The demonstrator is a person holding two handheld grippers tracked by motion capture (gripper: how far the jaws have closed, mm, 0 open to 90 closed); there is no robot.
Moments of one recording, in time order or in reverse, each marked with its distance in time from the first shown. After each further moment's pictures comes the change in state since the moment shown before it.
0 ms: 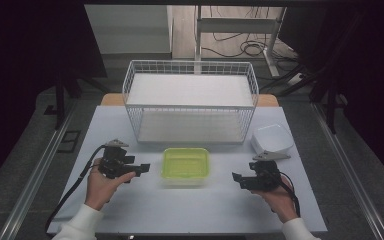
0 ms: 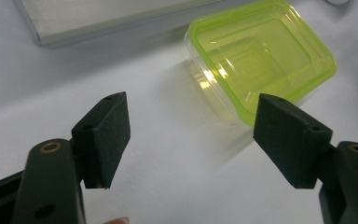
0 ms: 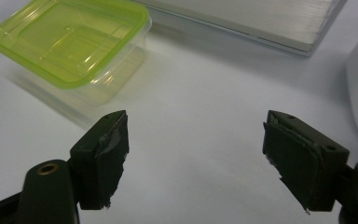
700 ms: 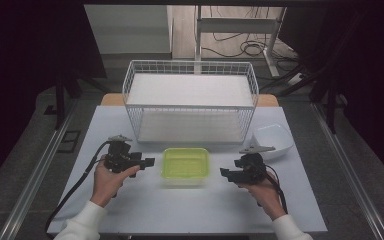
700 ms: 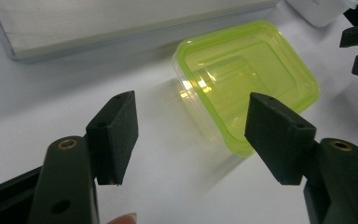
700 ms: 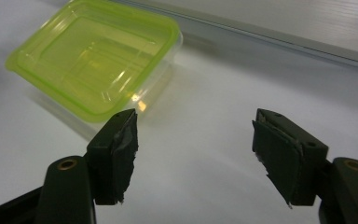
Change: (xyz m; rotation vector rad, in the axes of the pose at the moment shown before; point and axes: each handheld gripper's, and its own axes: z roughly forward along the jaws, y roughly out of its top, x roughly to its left) left arm 0.003 0.015 0.012 -0.026 -0.046 -0.055; right arm 0.016 0.021 0.027 0.032 0.070 0.044
